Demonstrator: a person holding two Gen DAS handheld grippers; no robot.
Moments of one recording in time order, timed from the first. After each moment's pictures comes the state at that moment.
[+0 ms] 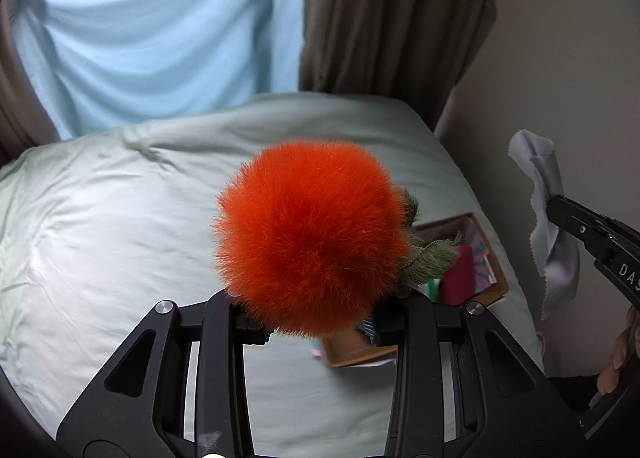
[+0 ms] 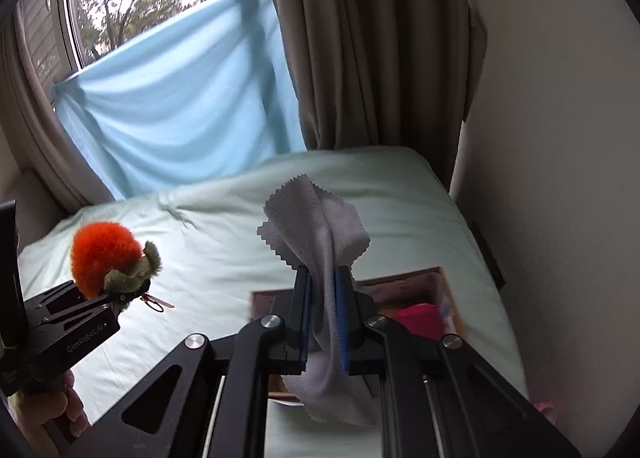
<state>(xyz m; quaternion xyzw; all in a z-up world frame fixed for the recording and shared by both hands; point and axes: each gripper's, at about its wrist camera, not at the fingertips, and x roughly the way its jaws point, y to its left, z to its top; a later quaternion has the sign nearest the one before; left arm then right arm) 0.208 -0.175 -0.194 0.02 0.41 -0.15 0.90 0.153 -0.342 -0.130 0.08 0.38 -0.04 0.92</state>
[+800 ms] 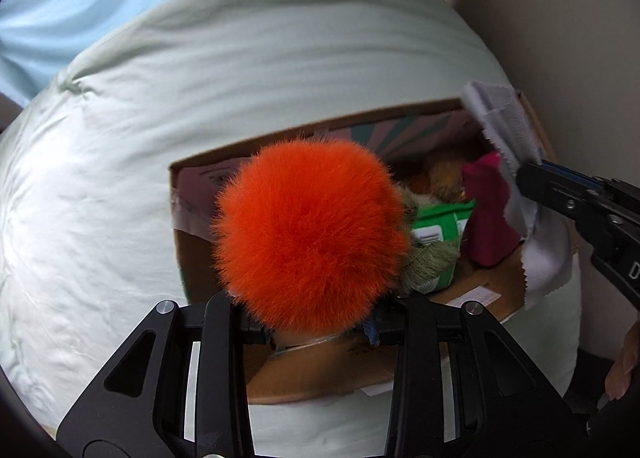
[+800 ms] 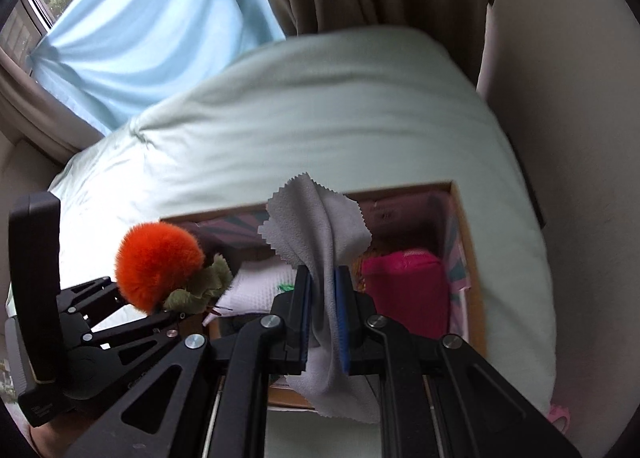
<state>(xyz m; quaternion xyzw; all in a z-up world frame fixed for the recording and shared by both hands) 0.267 -0.293 -0.368 0.10 0.57 -0.14 0.80 0.231 -0.418 -0.300 0.12 0.52 0.04 0.84</state>
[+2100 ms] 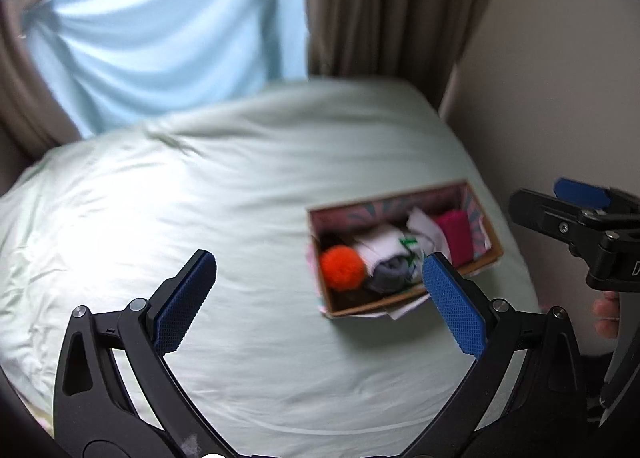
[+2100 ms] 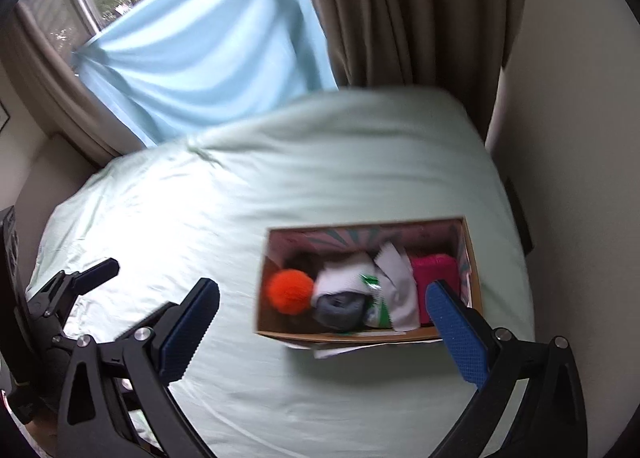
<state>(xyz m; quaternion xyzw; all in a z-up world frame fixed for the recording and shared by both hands) 0.137 -0.155 -0.145 0.04 0.42 -0.11 0.90 0.138 -0.336 -0.118 0.10 0.44 0.05 0.89</state>
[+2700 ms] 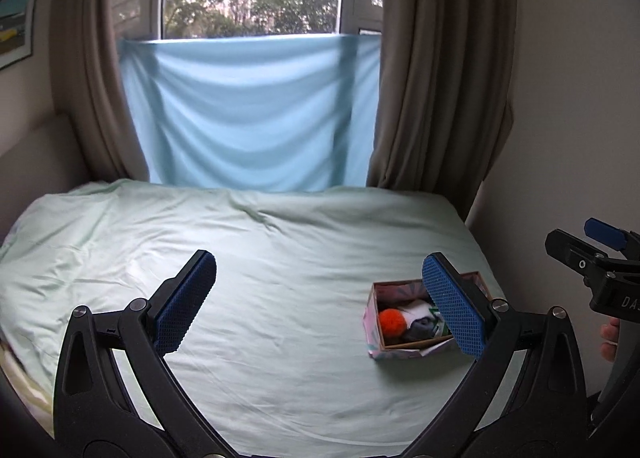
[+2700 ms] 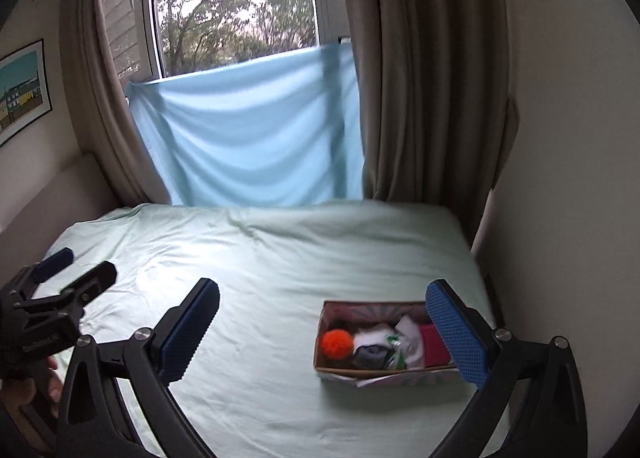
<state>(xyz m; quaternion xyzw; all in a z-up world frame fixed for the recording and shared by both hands) 0.014 -0.026 -0.010 -0.02 0.26 -0.04 0.96 0.023 -0.231 0.011 0.02 0.28 0.03 0.96</state>
